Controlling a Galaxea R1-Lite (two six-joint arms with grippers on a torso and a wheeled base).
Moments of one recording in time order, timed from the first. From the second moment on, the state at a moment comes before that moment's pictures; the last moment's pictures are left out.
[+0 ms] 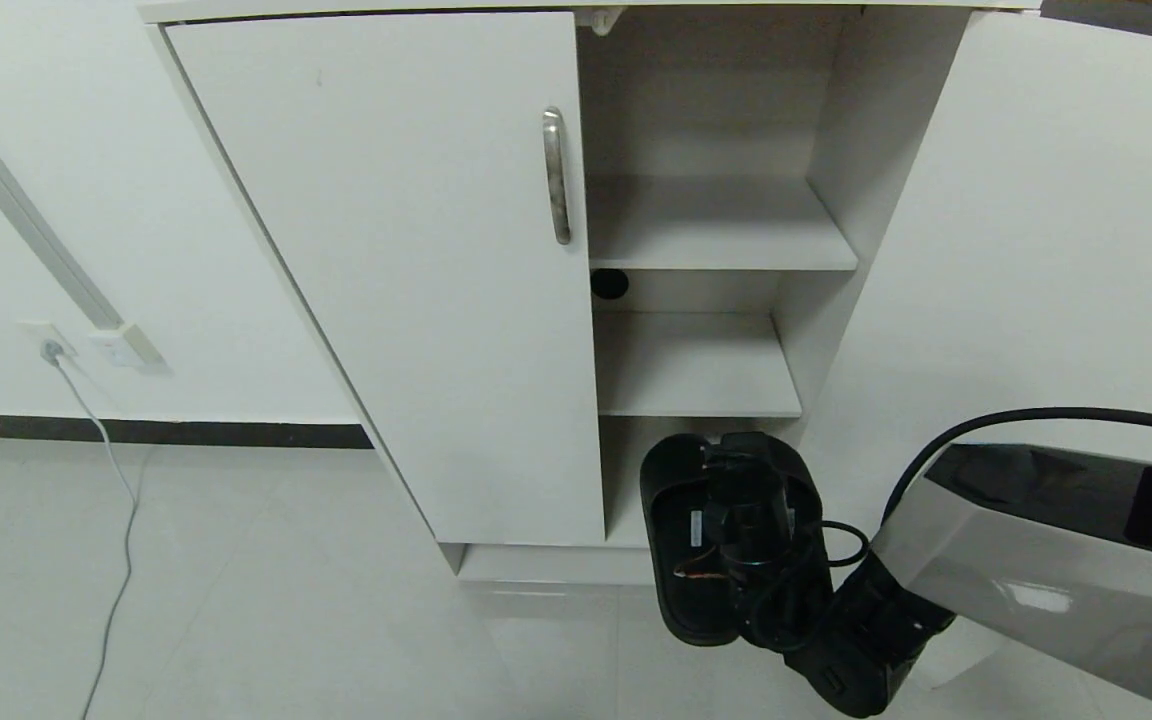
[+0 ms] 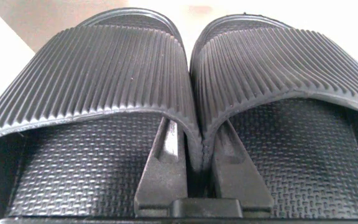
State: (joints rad) left arm 0.00 0.00 0.00 0.00 -0.05 0.01; right arm 0.74 2.31 -0.97 -1.10 -0.74 0.18
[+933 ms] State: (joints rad) left arm 0.00 0.00 0.00 0.00 -0.05 0.01; right arm 0.73 2.36 -0.95 -1.29 -0.75 0.09
